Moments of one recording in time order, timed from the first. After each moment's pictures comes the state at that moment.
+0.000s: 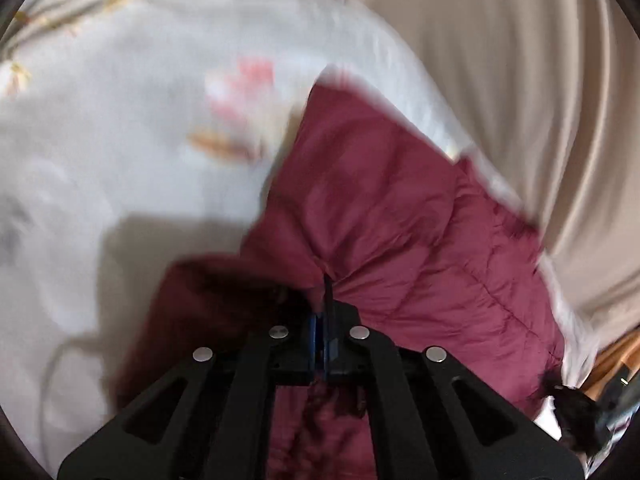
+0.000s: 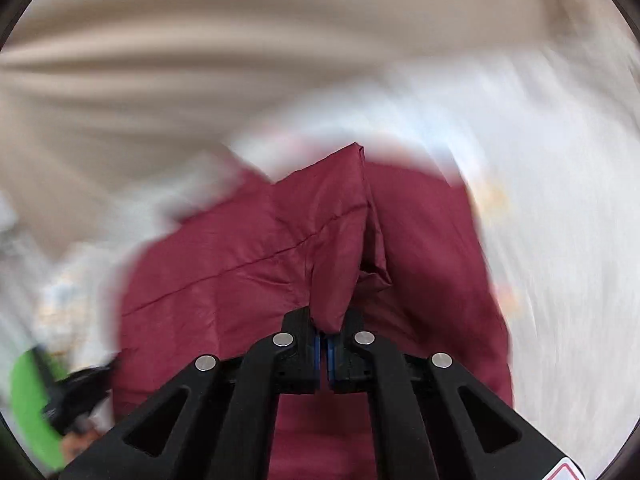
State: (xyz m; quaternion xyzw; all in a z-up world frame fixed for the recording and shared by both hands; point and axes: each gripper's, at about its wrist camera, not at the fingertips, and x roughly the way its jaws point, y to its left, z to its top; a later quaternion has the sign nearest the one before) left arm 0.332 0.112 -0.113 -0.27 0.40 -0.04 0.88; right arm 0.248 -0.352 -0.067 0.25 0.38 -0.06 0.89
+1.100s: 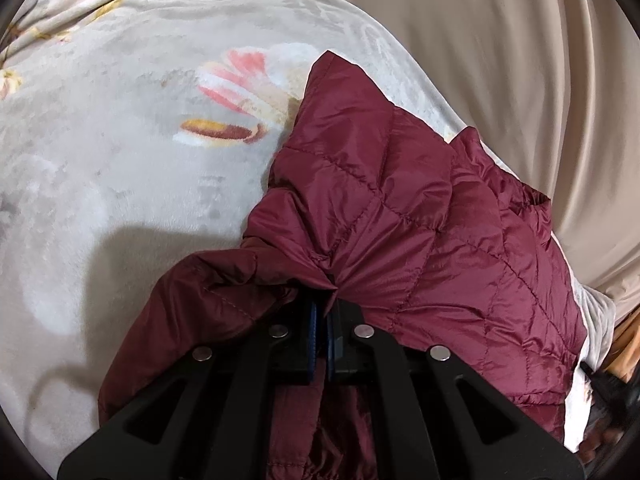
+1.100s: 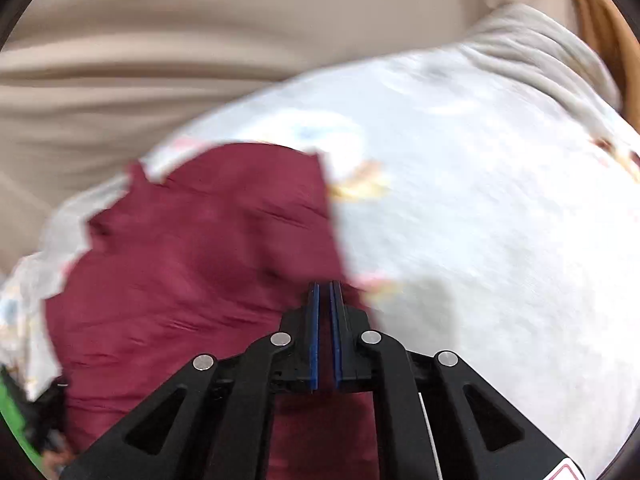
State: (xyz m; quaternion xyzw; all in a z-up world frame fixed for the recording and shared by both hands) left arm 0.326 0.112 -0.127 -0.24 0.37 -0.05 0.90; right arm 0.243 -0.360 -0.053 0.21 0.34 -0.12 0.91
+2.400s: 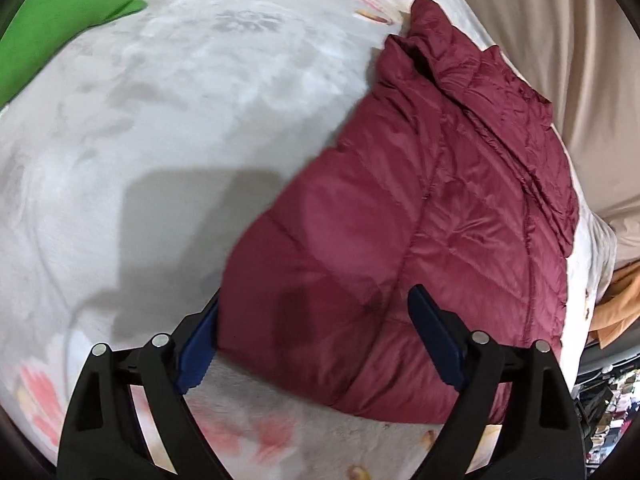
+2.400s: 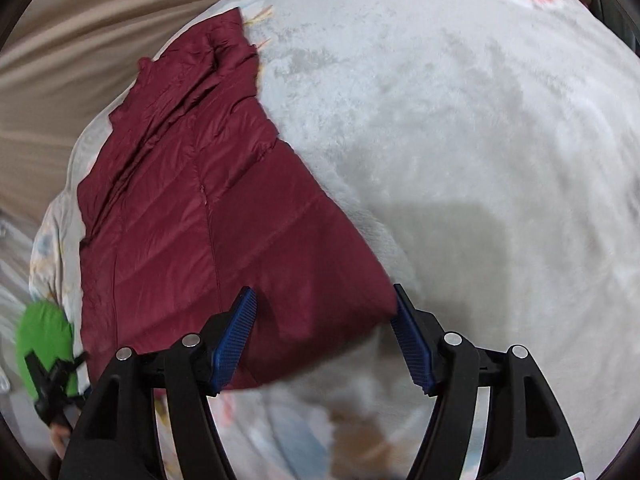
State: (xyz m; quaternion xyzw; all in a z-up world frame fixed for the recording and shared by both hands) left arm 0.099 0.185 -0.120 -0.24 0.53 -0.02 0.81; right arm -0.016 -0.350 -0.118 0.32 0.47 -0.11 0.81
